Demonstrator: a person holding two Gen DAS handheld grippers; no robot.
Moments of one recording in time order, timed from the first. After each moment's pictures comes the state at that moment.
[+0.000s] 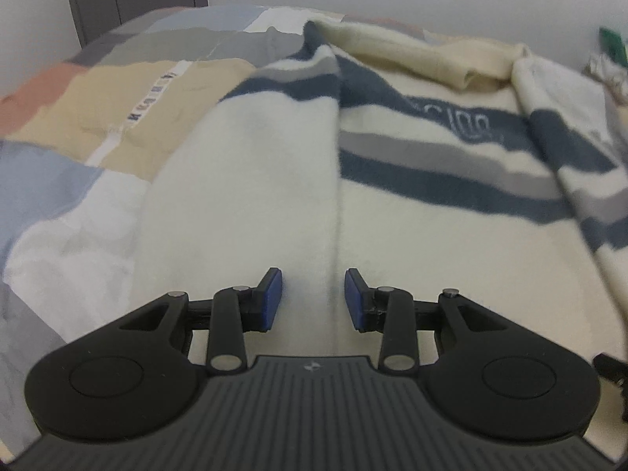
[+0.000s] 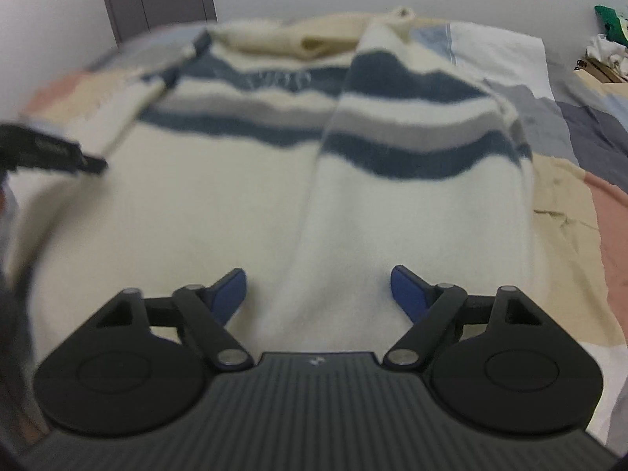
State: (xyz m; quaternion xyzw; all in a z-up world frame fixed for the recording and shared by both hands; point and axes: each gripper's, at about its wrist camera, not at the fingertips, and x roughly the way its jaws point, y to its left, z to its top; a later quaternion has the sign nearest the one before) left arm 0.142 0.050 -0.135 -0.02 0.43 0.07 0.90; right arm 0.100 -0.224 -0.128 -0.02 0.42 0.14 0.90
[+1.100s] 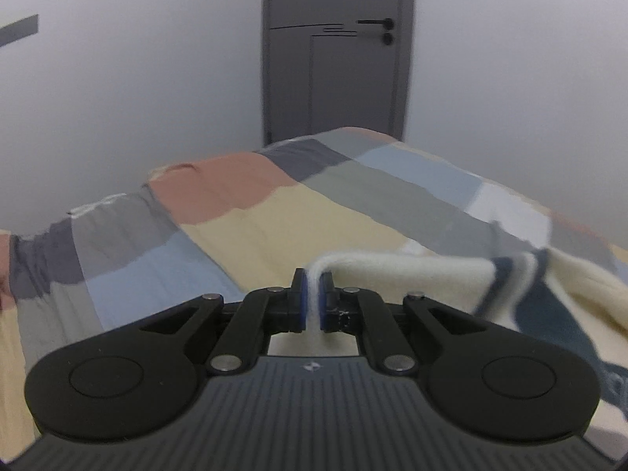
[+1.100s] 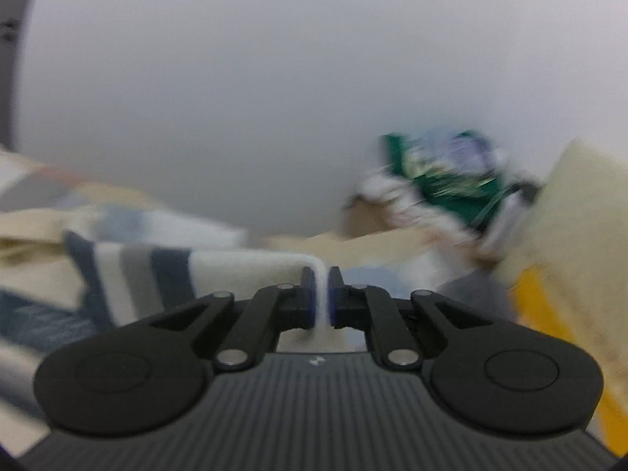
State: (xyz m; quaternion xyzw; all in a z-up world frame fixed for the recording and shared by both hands) left arm 0.194 0.219 -0.052 -0.09 0.24 0.34 0.90; right arm 0.257 -0.448 0.036 -0.12 0.24 -0.17 0.95
